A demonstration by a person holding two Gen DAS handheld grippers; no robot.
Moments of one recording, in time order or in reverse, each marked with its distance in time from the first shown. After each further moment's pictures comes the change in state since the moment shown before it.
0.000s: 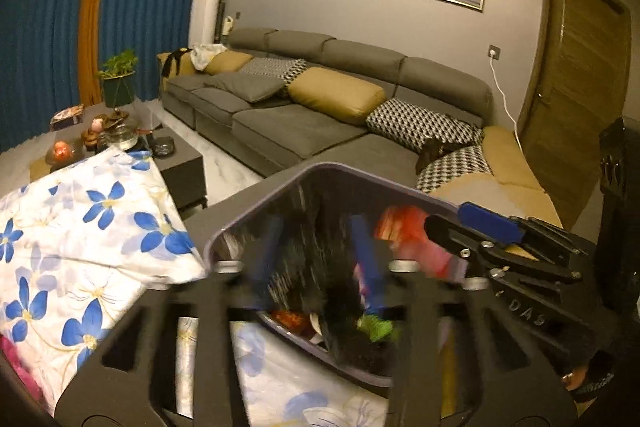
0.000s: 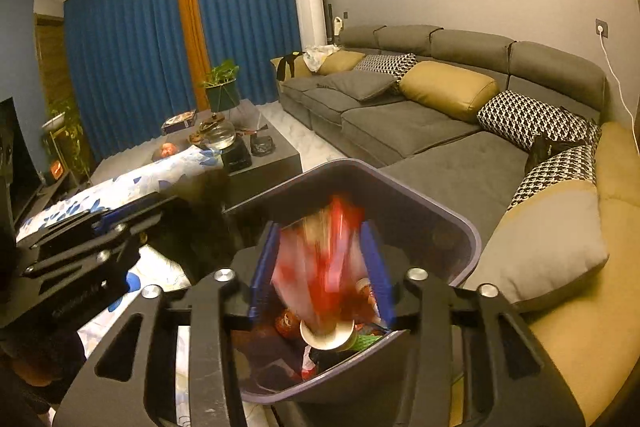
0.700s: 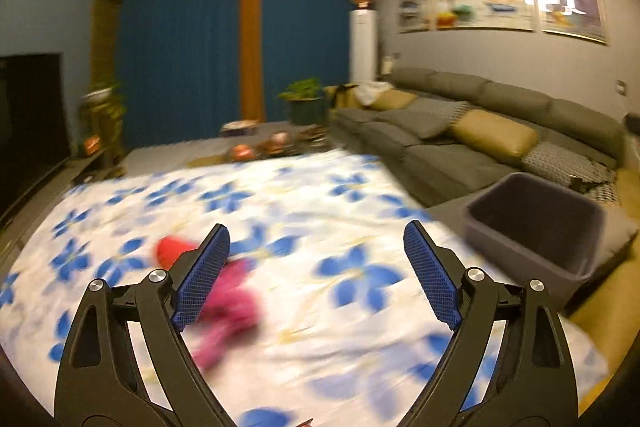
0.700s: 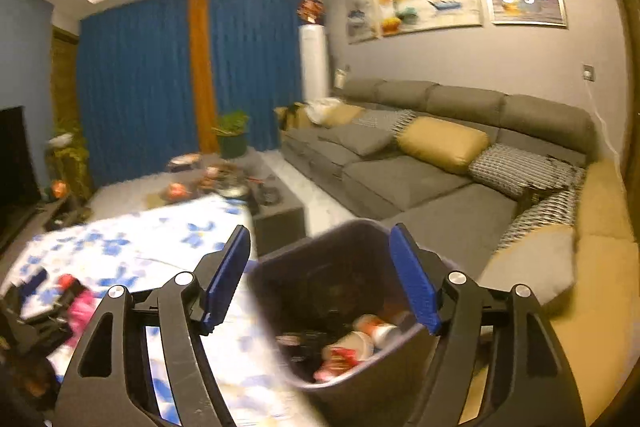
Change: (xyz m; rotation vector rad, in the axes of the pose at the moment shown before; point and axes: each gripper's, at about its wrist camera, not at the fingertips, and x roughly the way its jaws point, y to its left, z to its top) left arm -0.175 0.114 -0.086 -0.129 -0.147 0.621; right arm -0.098 0.054 0.016 -0.047 -0.203 0.011
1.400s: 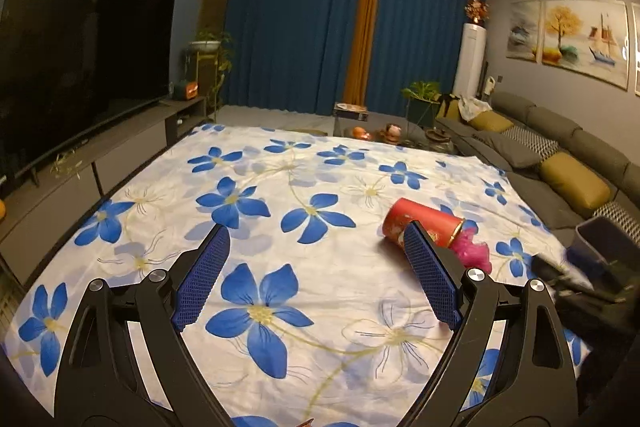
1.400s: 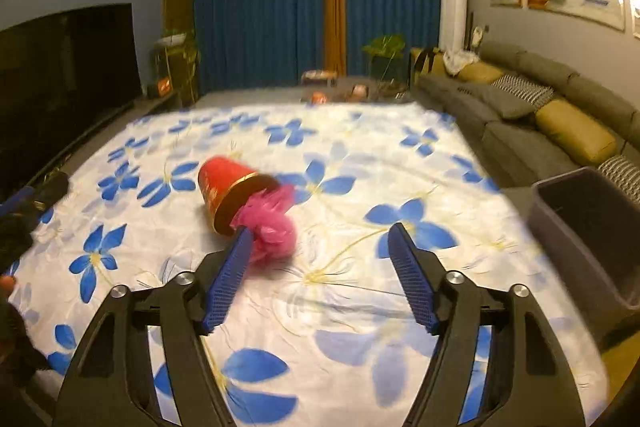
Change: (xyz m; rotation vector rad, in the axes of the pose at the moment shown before) left arm -0.060 0.195 -0.037 -0.254 0.030 0.253; right arm 0.074 0.257 -0.113 -0.235 0.271 0.350
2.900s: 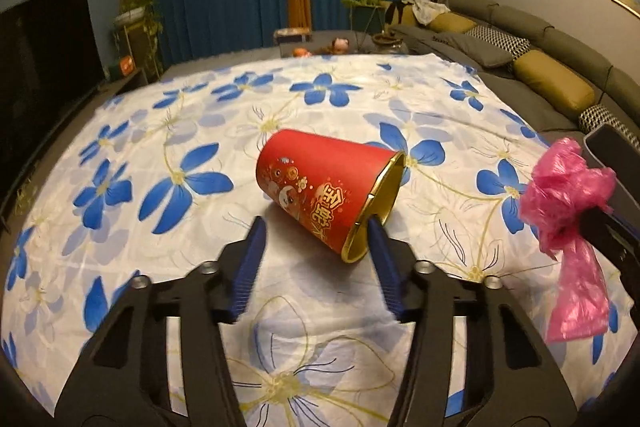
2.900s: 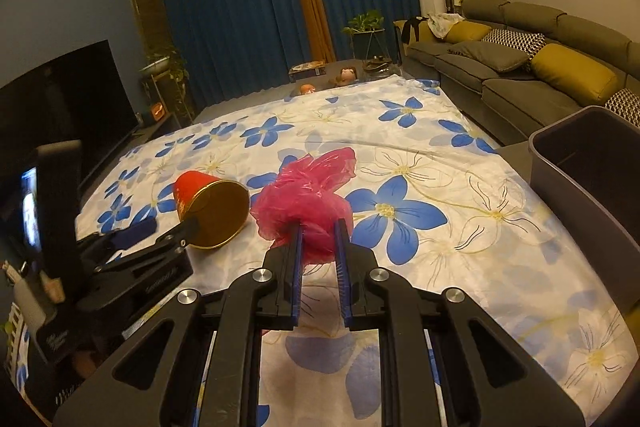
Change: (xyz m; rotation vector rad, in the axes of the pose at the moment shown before) left arm 0.118 -0.115 -0.022 0.232 0.301 -0.096; right arm 0.010 -0.053 -0.009 0.192 0.019 0.048
